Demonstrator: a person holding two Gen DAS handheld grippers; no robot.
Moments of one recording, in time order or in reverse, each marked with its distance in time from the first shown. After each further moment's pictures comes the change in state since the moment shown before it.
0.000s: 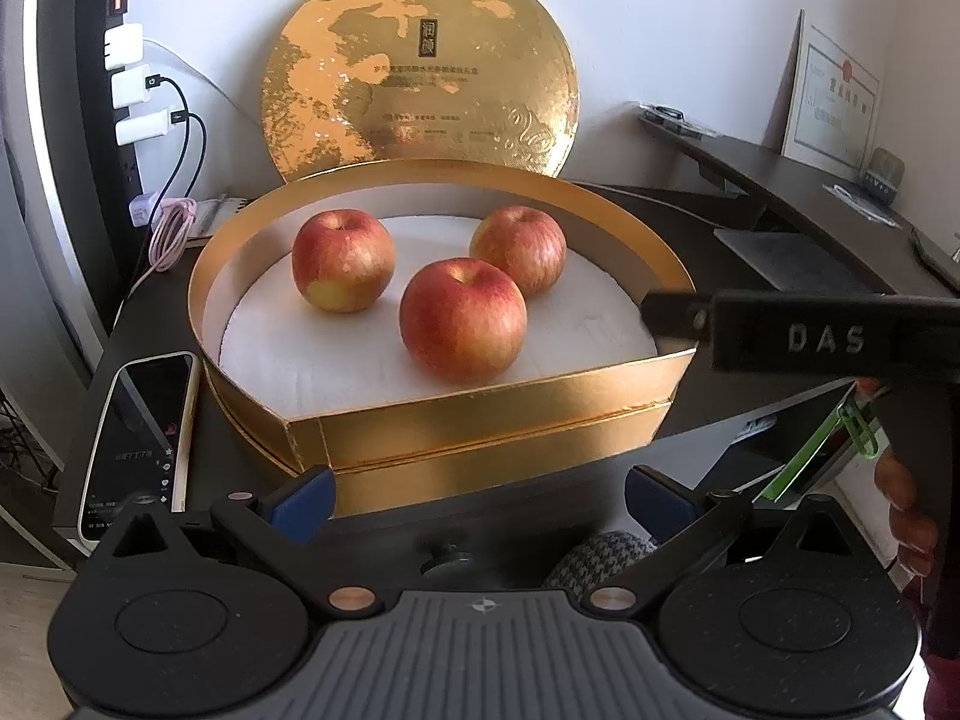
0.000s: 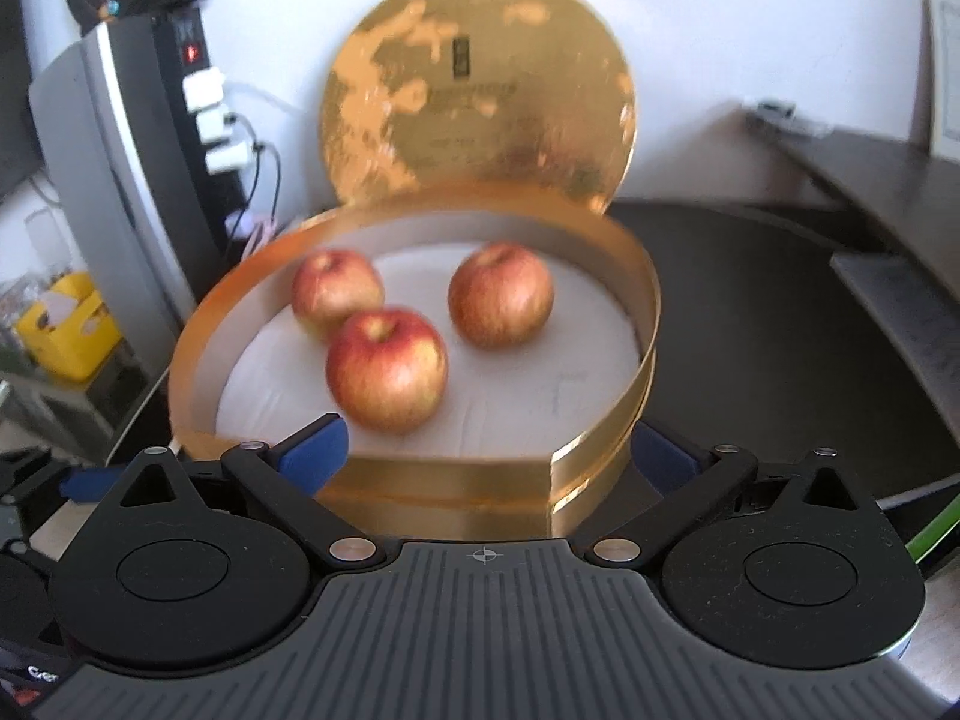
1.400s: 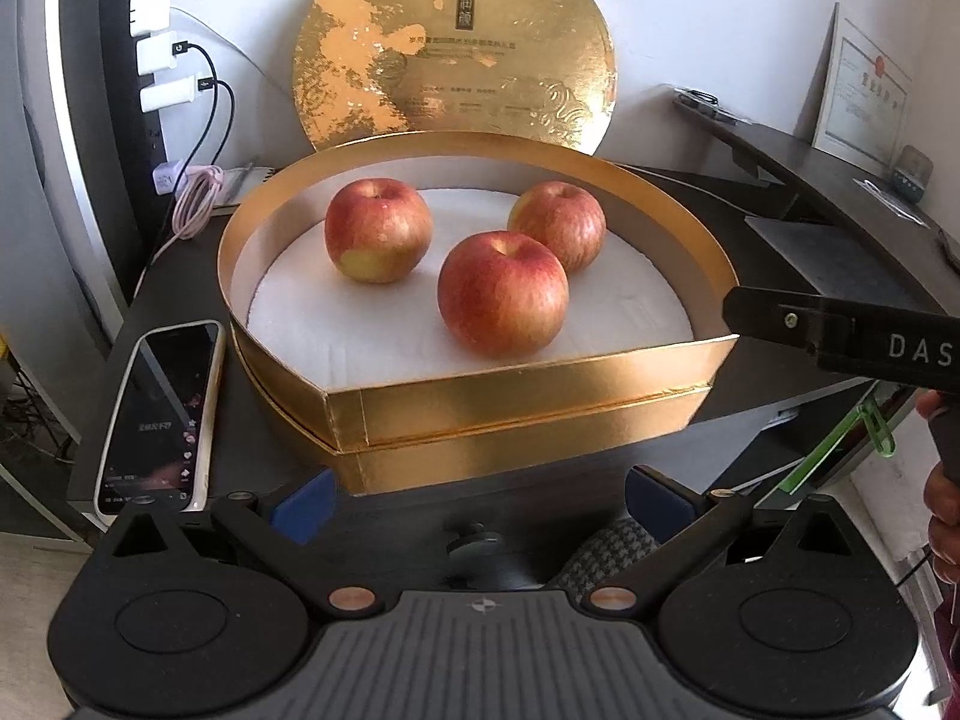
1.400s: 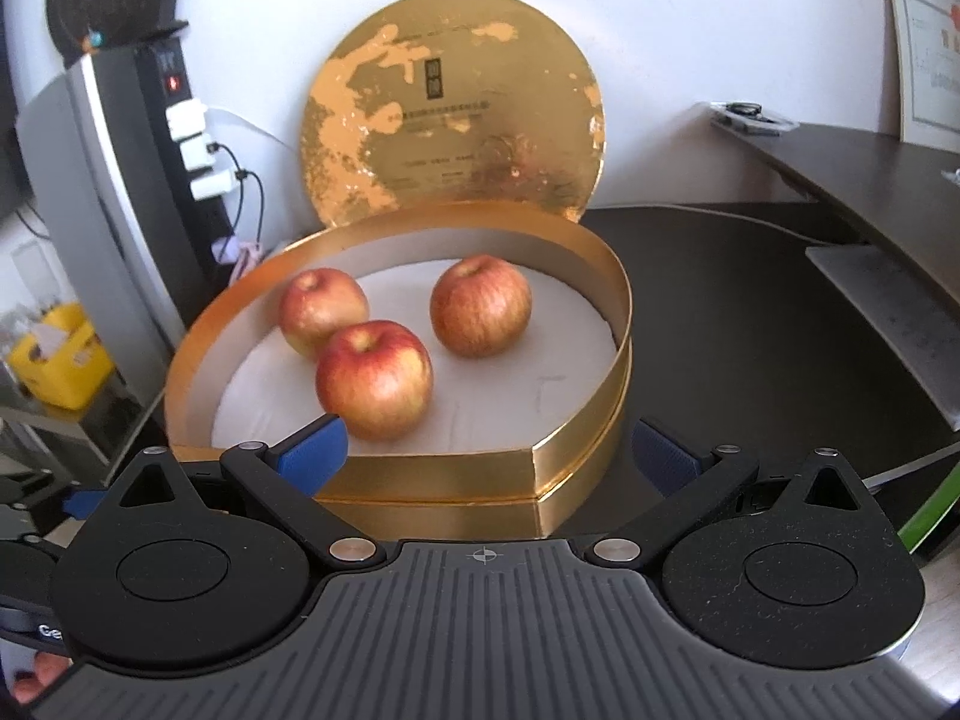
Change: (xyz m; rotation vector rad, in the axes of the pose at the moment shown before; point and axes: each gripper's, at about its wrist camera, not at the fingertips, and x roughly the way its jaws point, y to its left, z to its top) left arm 0.009 0.011 -0.002 -0.026 0.057 0.053; right arm -0.009 -0.011 -0.008 0.063 -0.011 -0.008
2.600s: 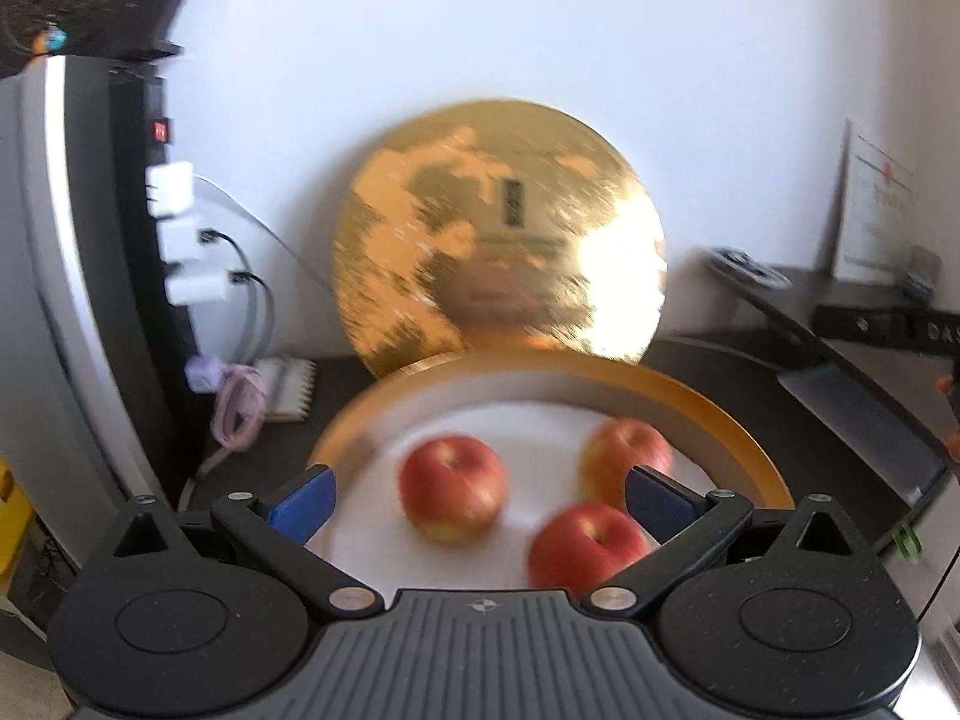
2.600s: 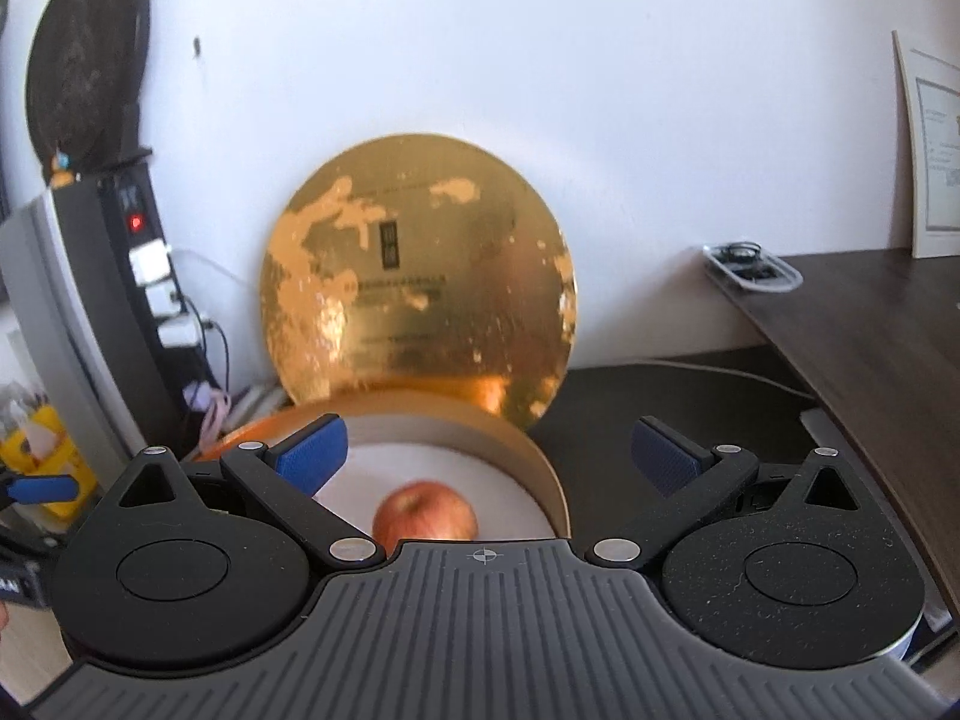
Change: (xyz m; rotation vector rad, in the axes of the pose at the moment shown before) left arm -0.014 0.056 0.104 0.019 -0.267 0.037; right arm 0.027 -0.049 0.123 -0.002 -0.180 0.032
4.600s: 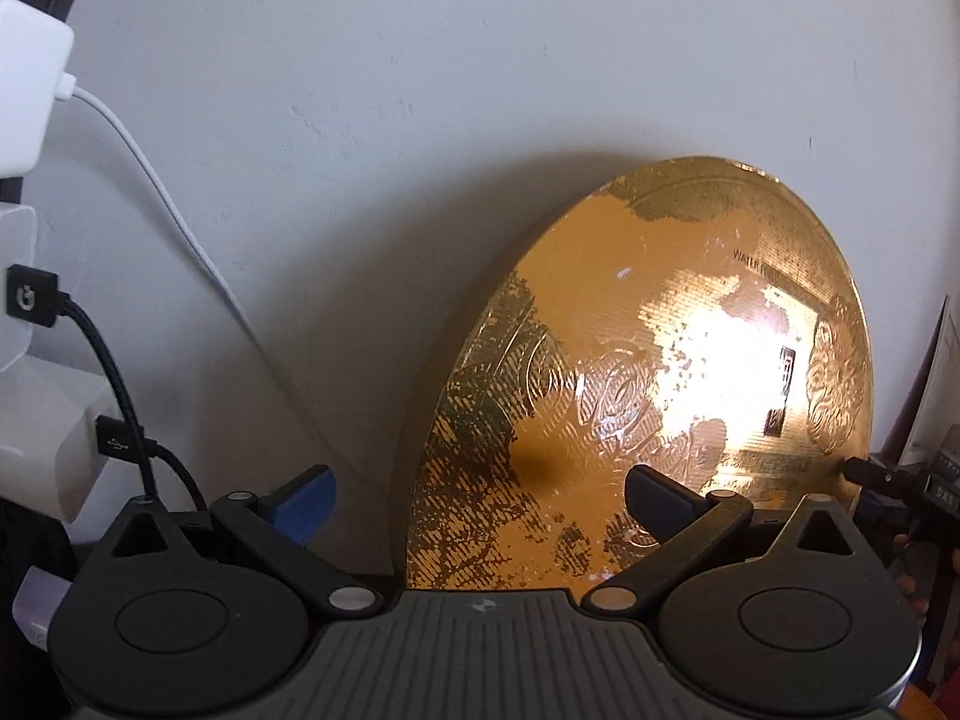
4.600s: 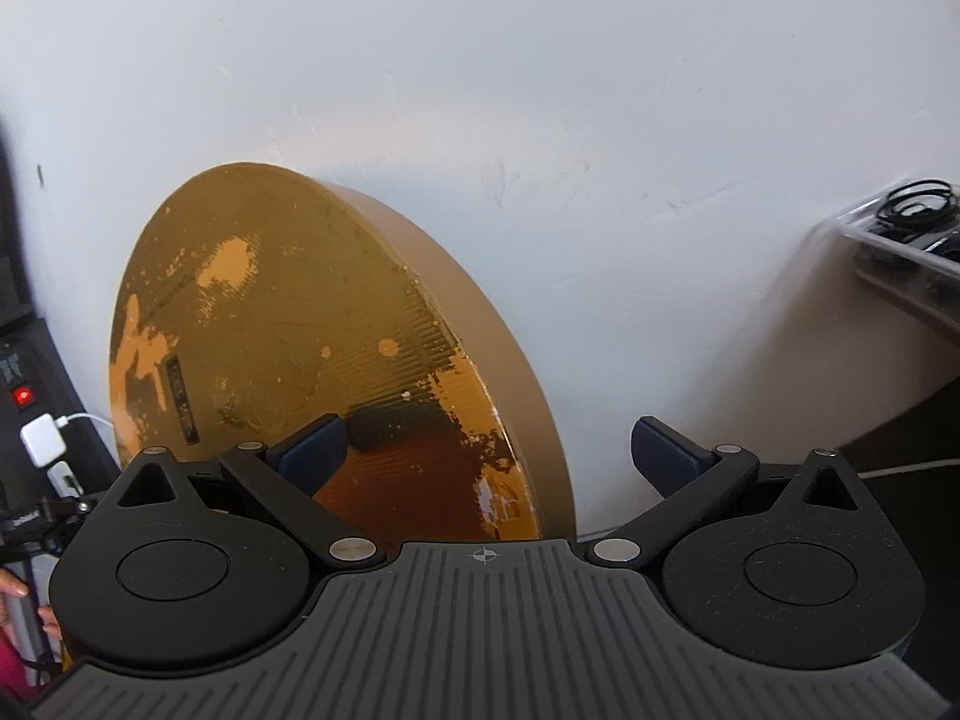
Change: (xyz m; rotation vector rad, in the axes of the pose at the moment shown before) left arm 0.277 0.126 0.097 -0.176 -0.174 -0.186; right arm 0.275 -0.114 0.039 0.221 -0.148 0.229
